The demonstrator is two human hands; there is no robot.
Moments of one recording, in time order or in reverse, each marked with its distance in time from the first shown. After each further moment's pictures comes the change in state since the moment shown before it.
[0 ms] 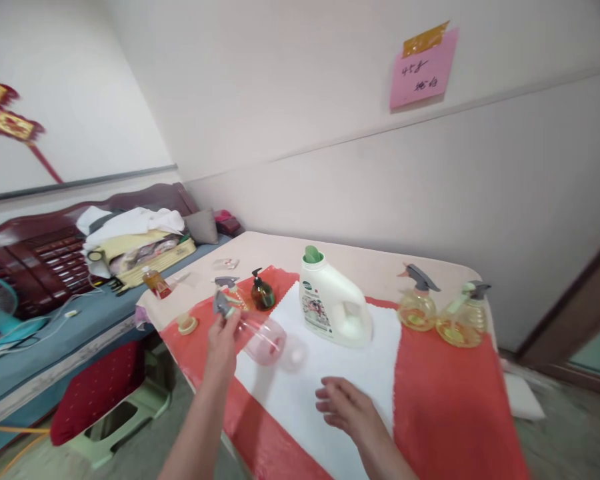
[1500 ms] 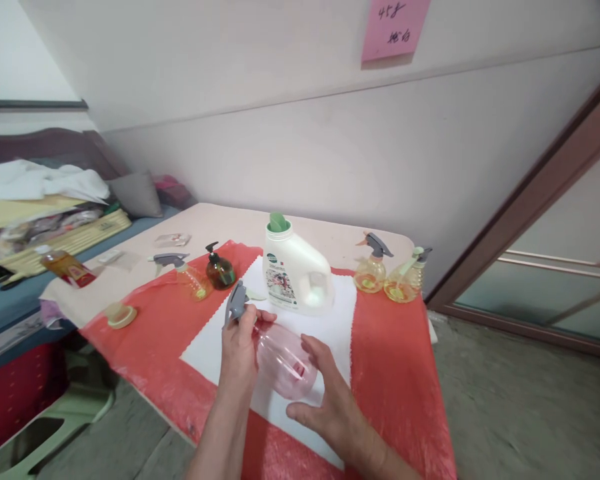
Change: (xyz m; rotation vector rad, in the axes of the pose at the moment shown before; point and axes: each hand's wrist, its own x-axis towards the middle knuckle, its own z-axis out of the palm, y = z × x) left_hand -0.082 -0.014 0.075 -0.256 -0.272 -0.312; right_hand -0.021 -0.015 -0.010 -0.201 0.122 -0.289
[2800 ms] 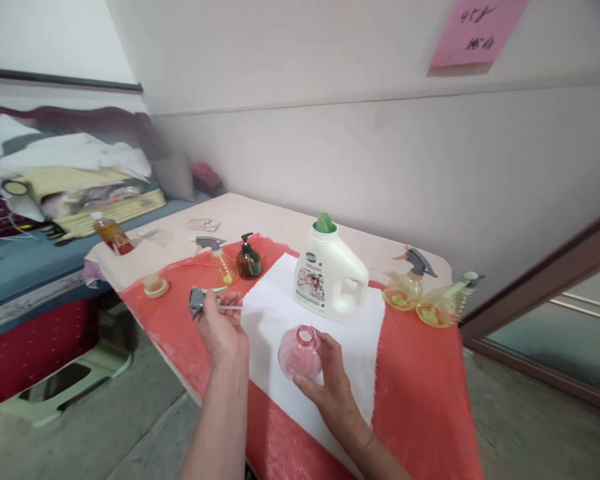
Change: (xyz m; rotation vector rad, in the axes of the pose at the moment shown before) left_hand 0.045 0.031 -0.050 -0.551 0.632 0.112; right_hand 0.027 0.041 0.048 -0.215 0.111 -0.069
